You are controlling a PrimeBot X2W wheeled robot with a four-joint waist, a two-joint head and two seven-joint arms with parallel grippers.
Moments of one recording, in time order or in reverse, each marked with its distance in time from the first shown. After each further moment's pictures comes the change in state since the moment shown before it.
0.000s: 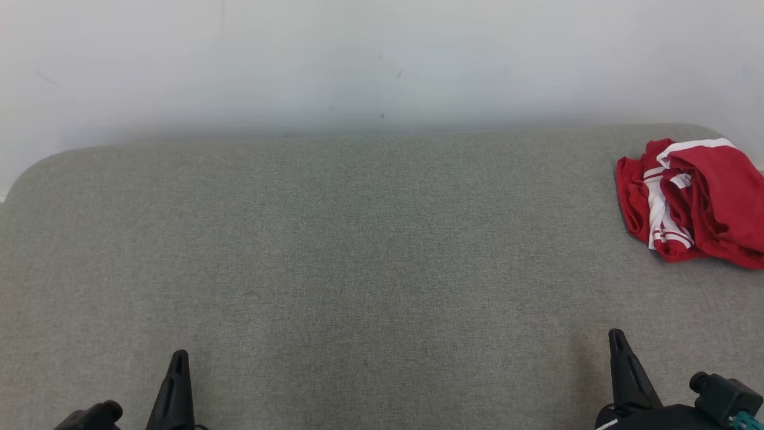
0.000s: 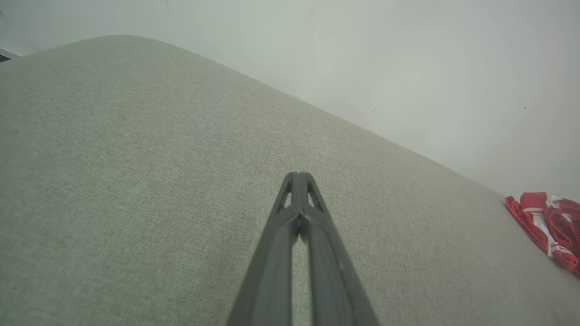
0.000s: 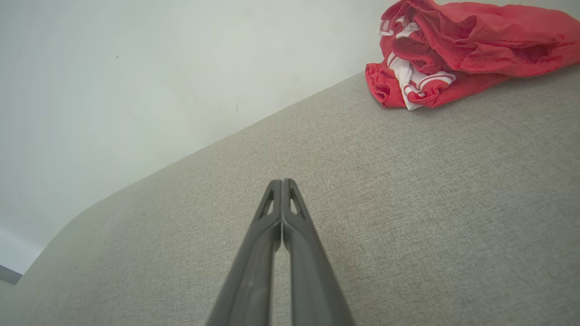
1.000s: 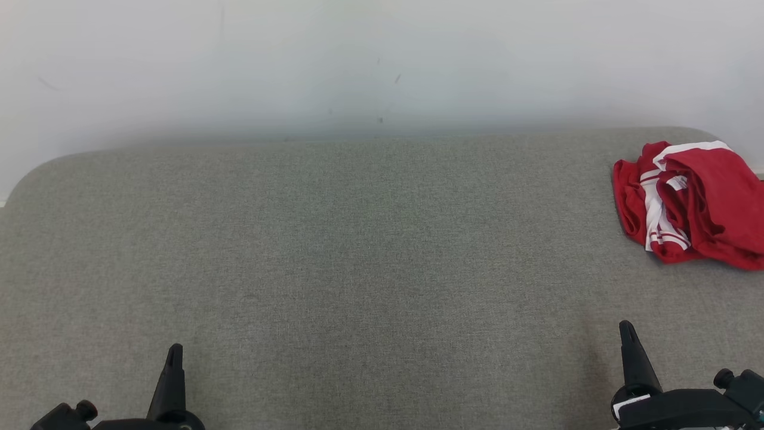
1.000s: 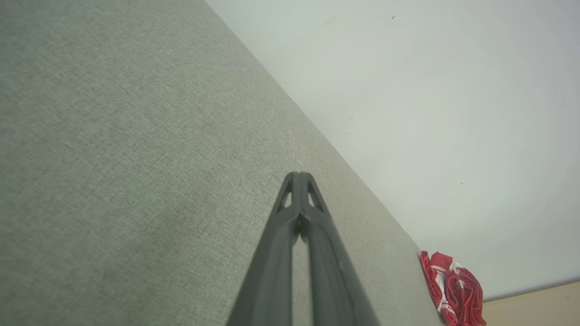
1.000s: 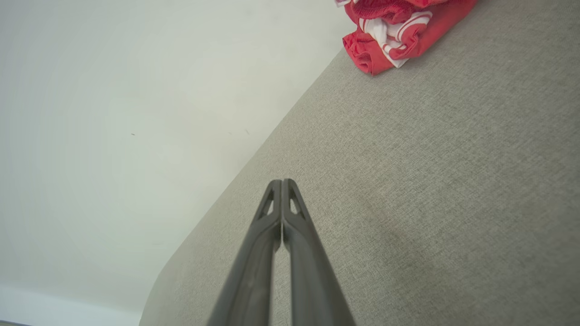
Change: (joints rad) left arm -0.037 0.000 0.020 0.010 -0.442 -0.010 0.109; right arm -0.038 0.016 -0.046 -0.001 0.417 0.000 0.104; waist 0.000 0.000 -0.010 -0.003
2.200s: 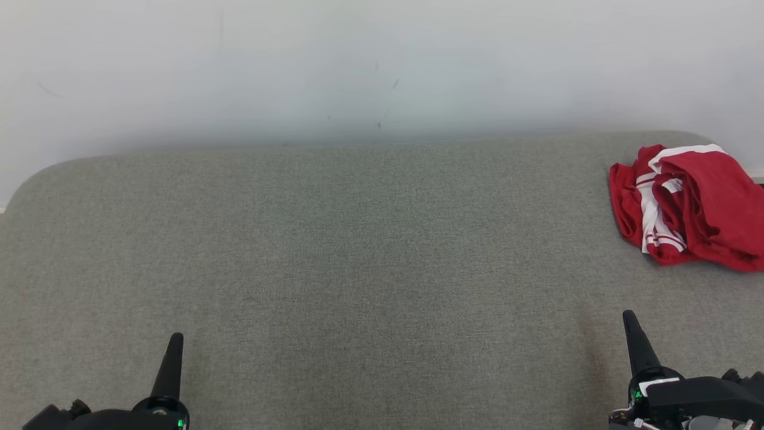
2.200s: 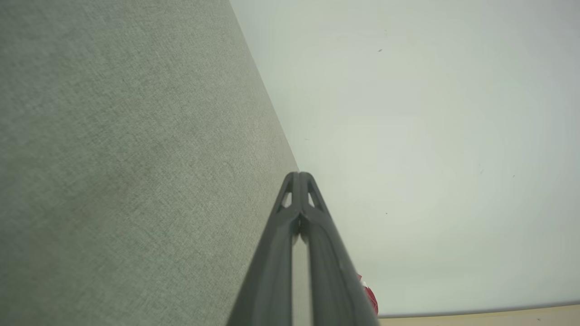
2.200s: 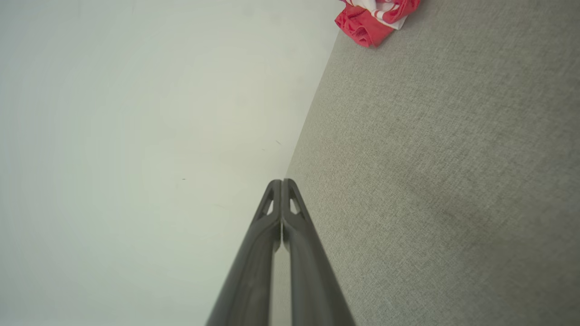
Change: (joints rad) left arm -0.035 0.000 0.019 0.010 -0.400 -0.009 0.100; right arm -0.036 0.017 -0.045 -0.002 0.366 0.000 0.097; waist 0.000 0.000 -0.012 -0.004
